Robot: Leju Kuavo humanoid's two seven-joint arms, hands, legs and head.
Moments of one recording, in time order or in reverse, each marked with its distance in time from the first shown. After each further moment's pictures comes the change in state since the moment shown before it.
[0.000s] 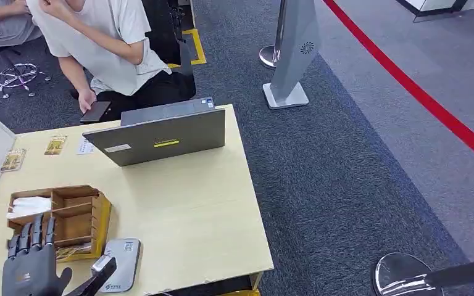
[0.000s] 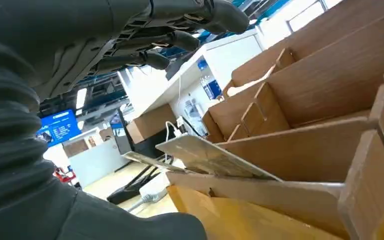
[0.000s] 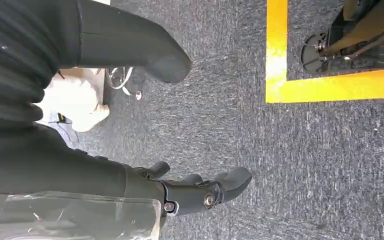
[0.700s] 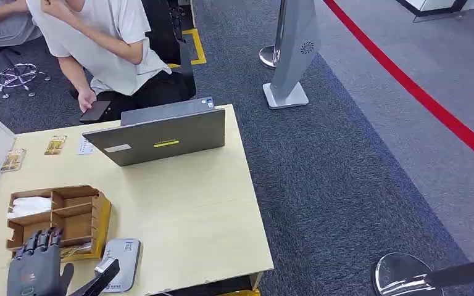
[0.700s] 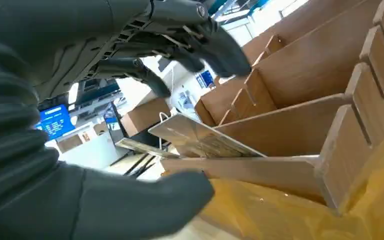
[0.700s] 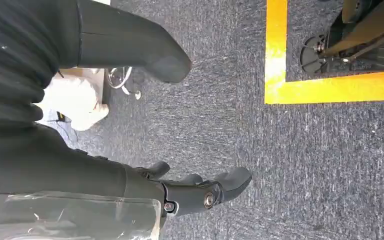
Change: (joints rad) left arm -0.002 -0.010 0.000 0.008 0.026 -0.029 -0.018; right arm -0.002 -0.006 0.008 0.012 0.000 -0.003 0.000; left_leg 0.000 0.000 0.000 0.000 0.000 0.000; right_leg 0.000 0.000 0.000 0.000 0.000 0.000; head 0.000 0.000
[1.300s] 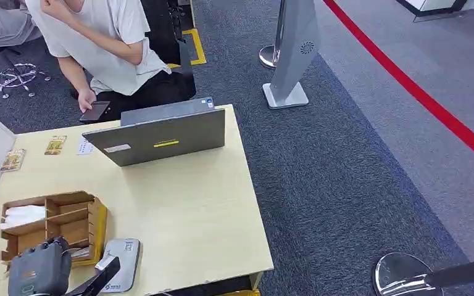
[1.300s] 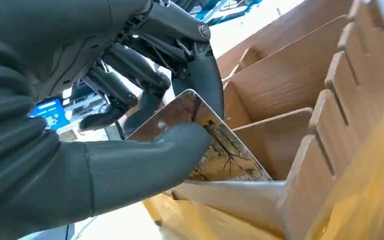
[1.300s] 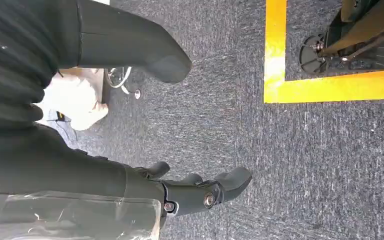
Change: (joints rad) left arm -0.014 0.000 0.000 0.003 0.025 -0.006 -0.012; right arm -0.002 -0.003 0.000 0.003 0.000 0.000 0.000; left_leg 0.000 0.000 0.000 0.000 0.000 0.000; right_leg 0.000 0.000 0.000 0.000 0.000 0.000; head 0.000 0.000
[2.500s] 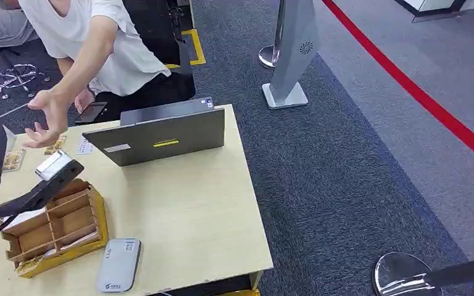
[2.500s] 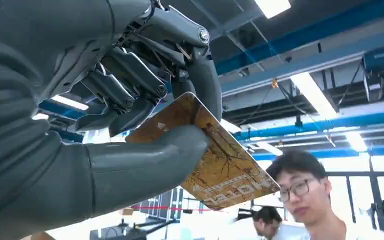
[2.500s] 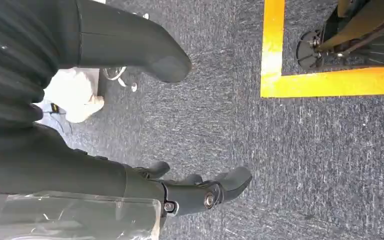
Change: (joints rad) left arm -0.594 0.139 -0.103 -0.457 0.105 -0.258 -0.047; right arm 0.015 0.033 0.032 -0.119 0.000 0.081 -0.021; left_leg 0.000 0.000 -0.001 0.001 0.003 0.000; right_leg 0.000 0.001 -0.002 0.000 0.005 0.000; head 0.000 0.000
